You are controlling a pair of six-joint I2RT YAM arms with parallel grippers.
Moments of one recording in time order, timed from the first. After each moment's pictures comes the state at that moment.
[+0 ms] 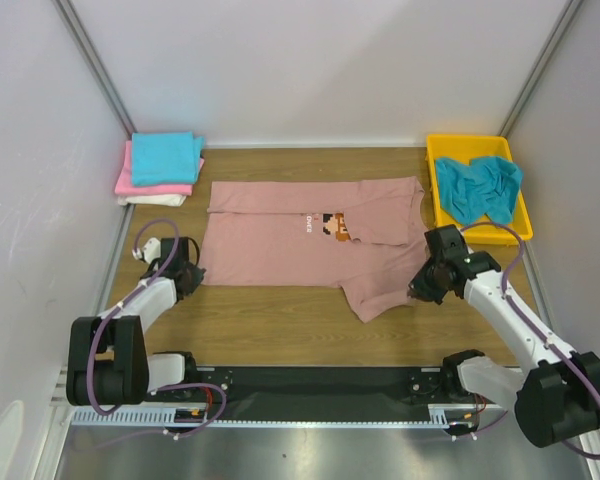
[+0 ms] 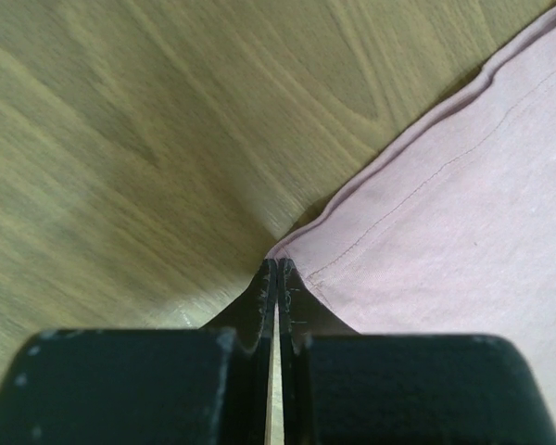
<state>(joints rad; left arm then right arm) 0.02 1.25 0.48 -0.19 -0.24 -0.89 0.28 1.07 0.74 -0.83 0.04 0.93</state>
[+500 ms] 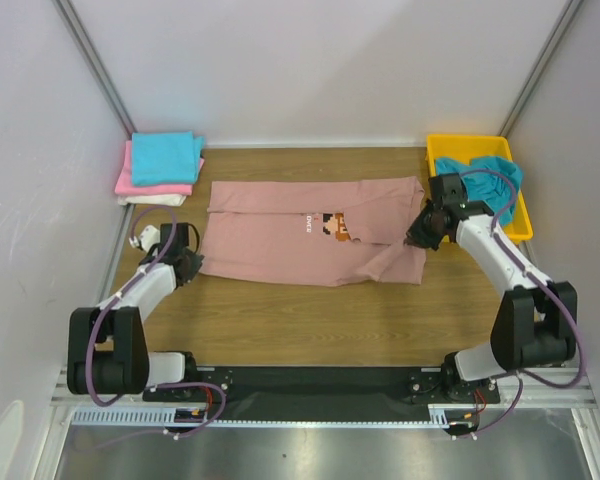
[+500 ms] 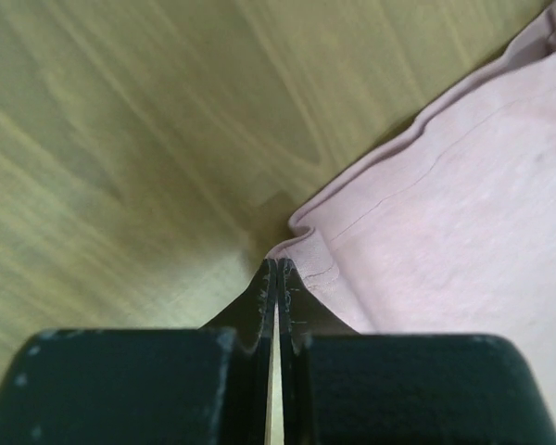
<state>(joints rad) 0.01 1.28 0.59 -0.26 -0.28 -0.93 0.16 1.41 1.07 -0.70 -0.02 0.76</state>
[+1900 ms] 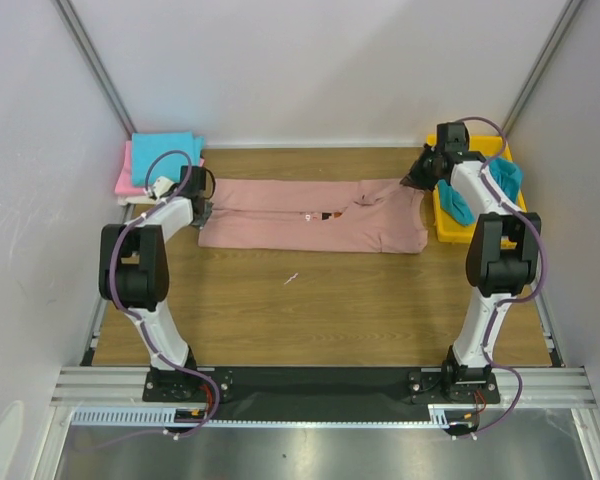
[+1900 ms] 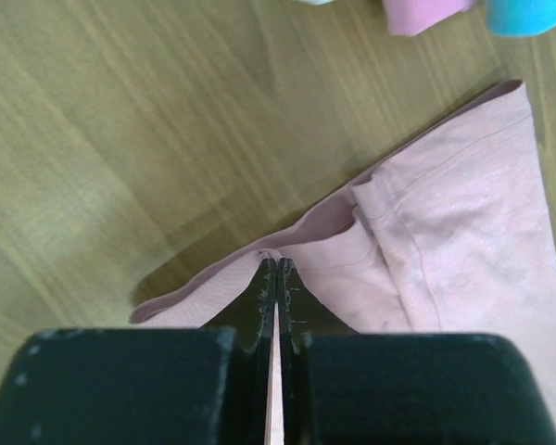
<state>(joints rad) -0.04 1.84 1.22 -0.37 -0.41 -1.07 0.03 1.97 1.67 -0.53 -0.22 0.61</state>
